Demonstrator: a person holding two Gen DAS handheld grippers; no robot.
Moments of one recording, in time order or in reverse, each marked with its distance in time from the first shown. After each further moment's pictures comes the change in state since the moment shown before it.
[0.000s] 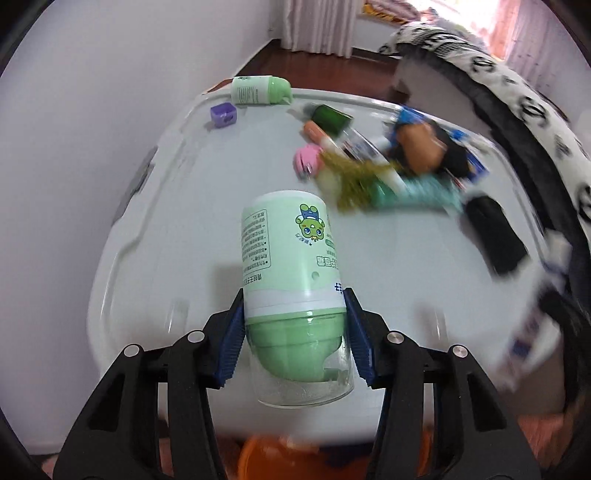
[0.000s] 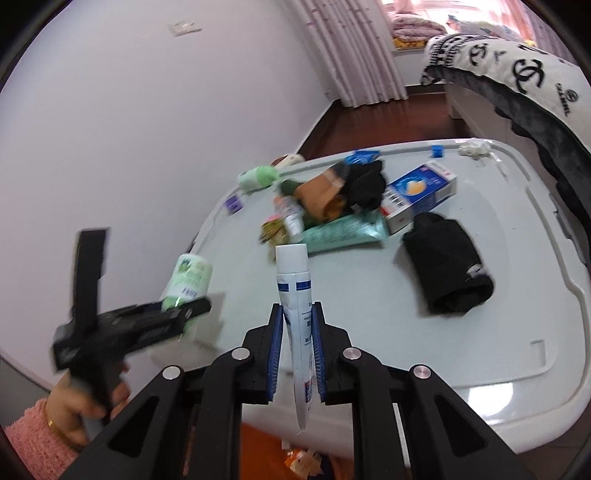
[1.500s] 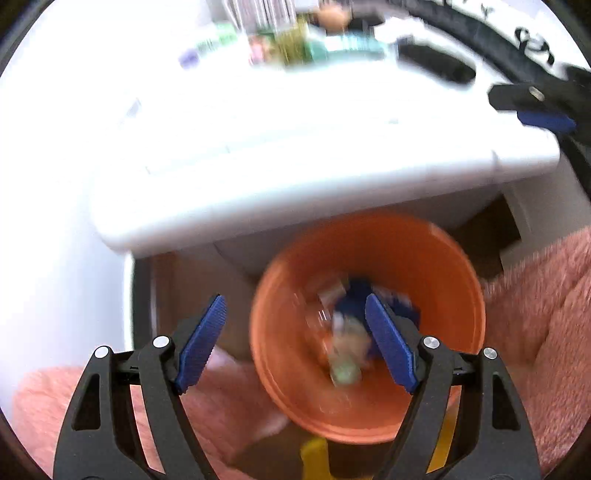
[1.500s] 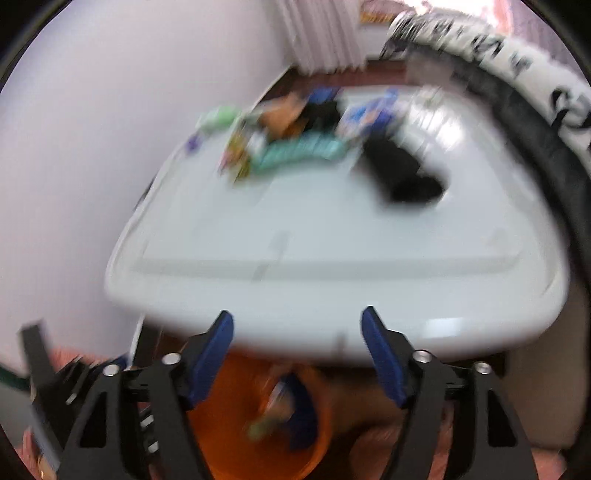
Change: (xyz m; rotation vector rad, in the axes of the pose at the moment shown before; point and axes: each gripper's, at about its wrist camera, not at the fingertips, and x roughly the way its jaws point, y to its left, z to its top) left arm -0.027 -0.019 -0.135 0.258 0.058 0.066; right arm -0.011 0.006 -0.048 0.035 0.083 -0.272
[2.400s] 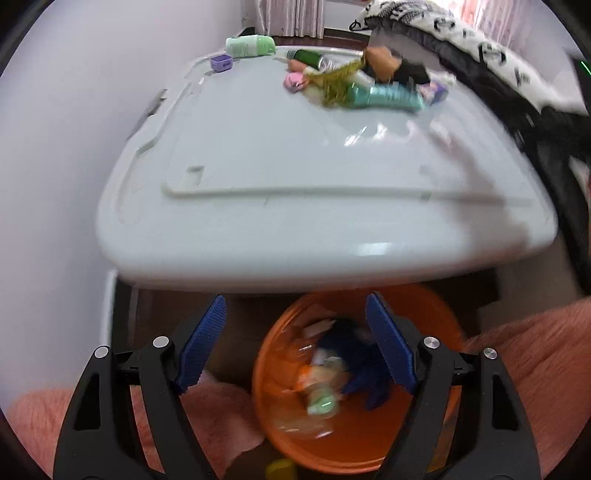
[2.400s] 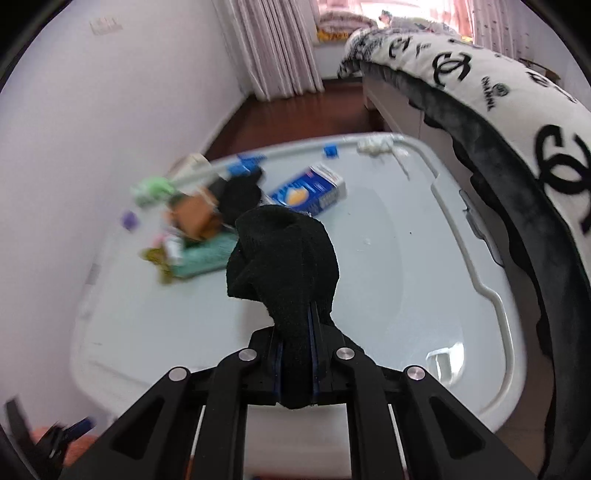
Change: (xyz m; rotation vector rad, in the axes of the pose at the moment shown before) left arm 0.007 0.043 0.035 -0.200 -0.021 -0.138; right arm 0.005 -0.055 0.075 0.086 -0.078 -0.066
